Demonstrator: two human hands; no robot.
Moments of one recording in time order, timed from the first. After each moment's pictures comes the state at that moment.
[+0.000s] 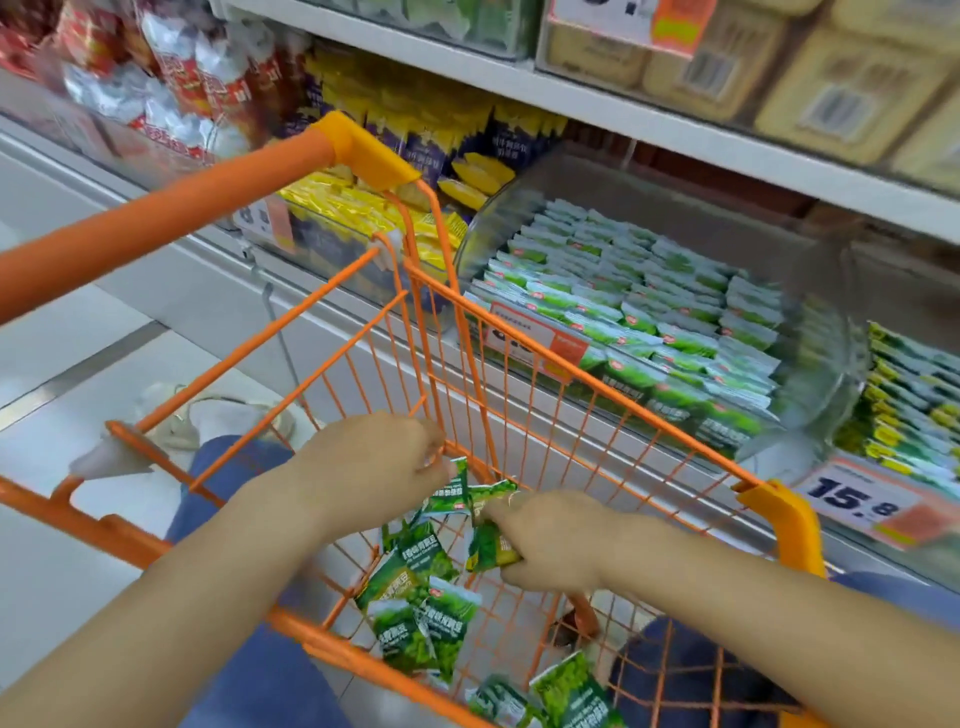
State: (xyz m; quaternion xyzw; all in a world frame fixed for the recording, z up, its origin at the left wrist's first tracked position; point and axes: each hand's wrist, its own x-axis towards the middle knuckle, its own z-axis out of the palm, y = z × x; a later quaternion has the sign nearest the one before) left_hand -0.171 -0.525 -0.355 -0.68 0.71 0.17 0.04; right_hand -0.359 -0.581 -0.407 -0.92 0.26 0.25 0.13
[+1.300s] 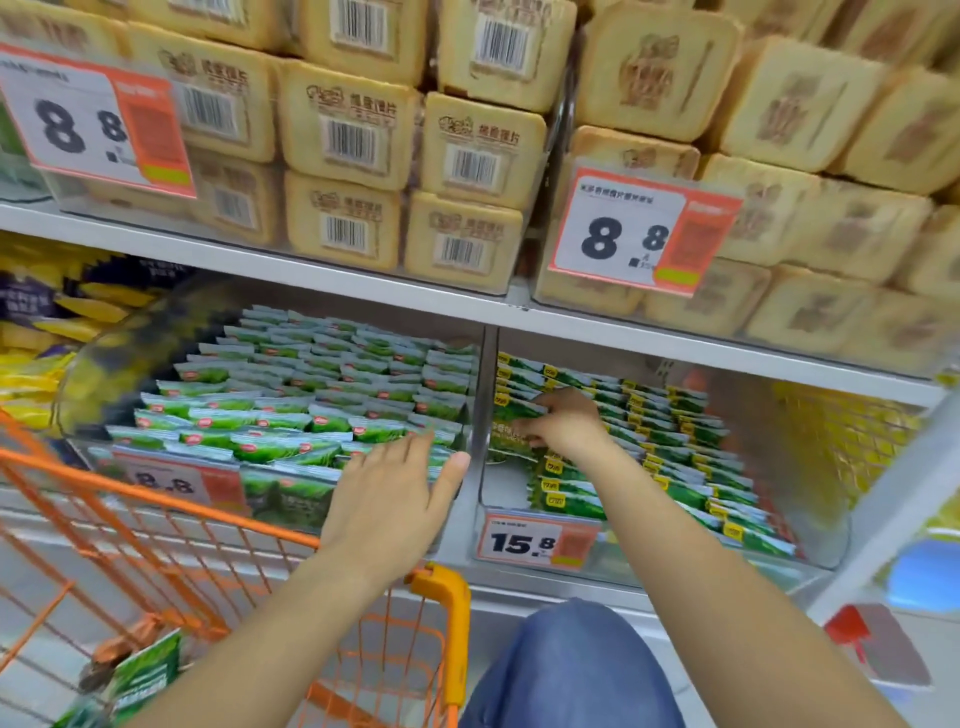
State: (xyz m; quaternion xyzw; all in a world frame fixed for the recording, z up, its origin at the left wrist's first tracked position) left_hand -0.412 -0.659 -0.359 -0.61 0.77 0.08 -0.16; right_hand -0.605 -0.743 -0.321 -0.57 0.74 -0.20 0.31
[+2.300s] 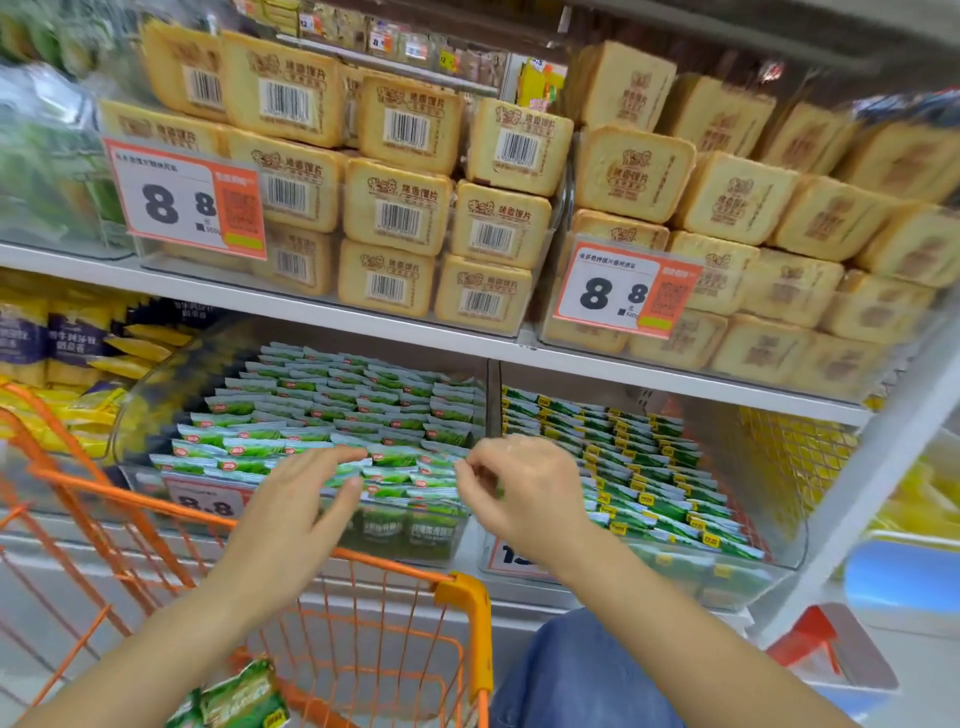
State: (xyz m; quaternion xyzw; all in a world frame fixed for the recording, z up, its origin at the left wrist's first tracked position) left_hand -0.314 -0.629 -0.336 -0.55 0.74 0.16 -0.35; right_hand -0.541 -0.647 -0.308 -0.81 0.41 -0.37 -0.19
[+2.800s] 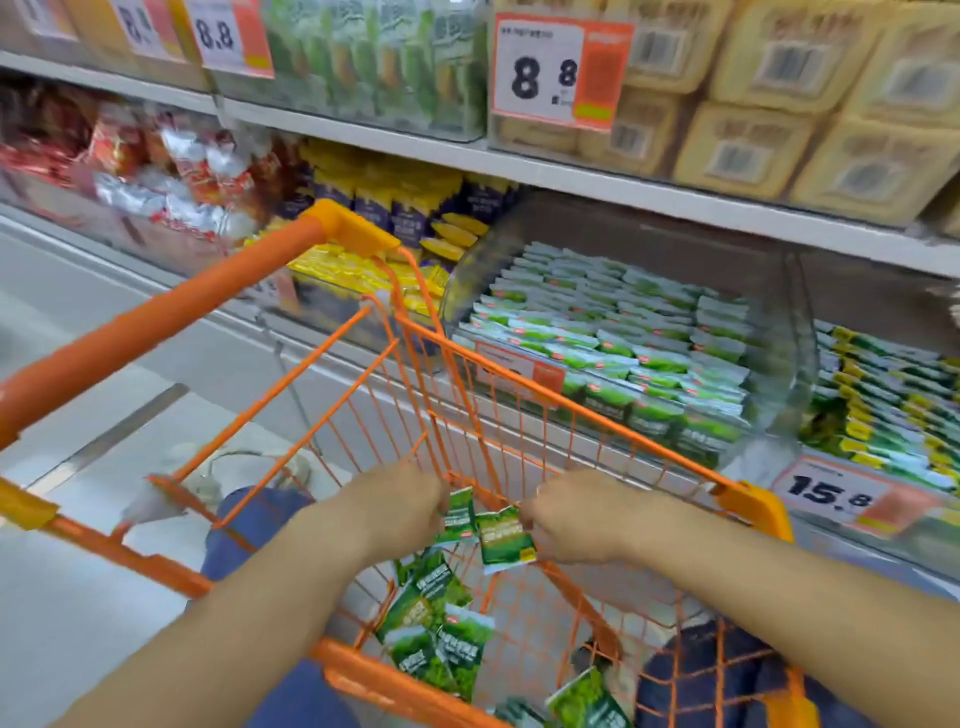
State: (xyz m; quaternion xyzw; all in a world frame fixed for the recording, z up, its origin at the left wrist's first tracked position) left_hand -0.188 -0.538 -0.367 -0.64 0.74 0.15 0.15; right_hand -0.377 -0.604 -0.383 -0.94 0.27 0.22 0.01
